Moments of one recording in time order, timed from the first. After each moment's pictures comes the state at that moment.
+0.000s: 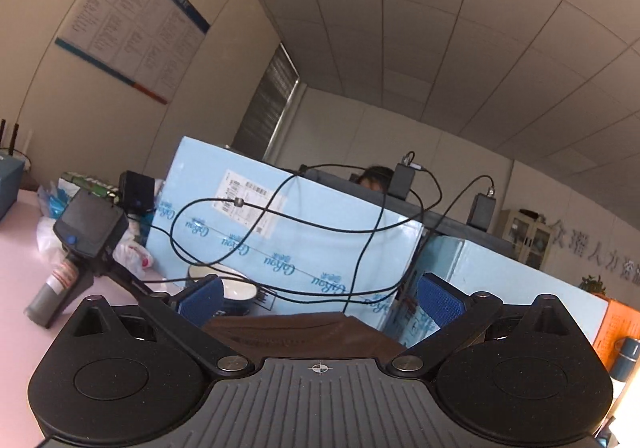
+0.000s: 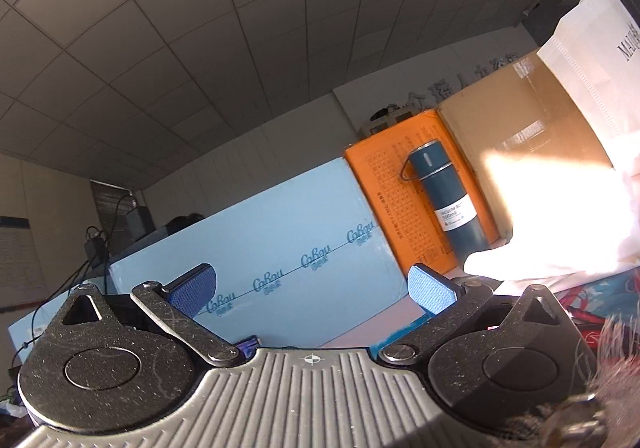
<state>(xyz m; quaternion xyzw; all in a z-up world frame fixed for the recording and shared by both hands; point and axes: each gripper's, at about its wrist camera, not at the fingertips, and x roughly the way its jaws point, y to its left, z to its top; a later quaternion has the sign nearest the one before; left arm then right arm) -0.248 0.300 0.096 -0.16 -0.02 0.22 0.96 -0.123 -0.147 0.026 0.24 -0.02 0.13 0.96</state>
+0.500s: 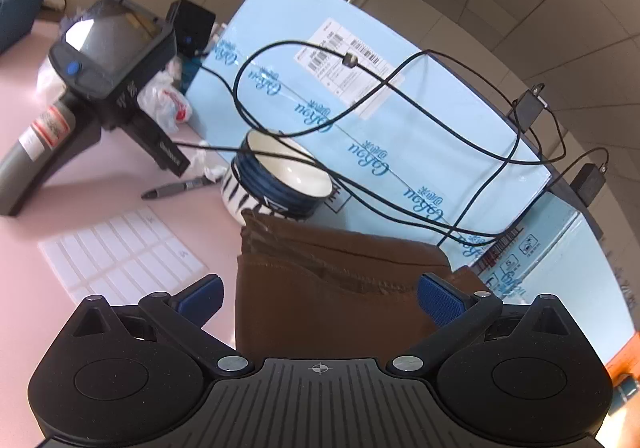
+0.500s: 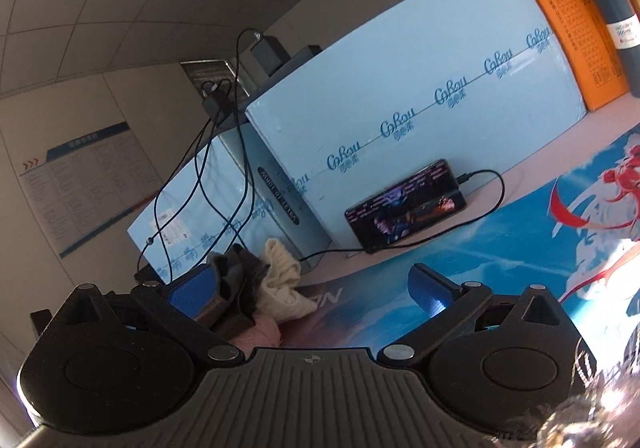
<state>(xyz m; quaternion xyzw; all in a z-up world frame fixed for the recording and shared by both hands) -0.181 0.419 0.013 -0.37 0.12 0.17 0.90 -0.083 0.012 0.039 0.25 0.21 0.35 0.88</state>
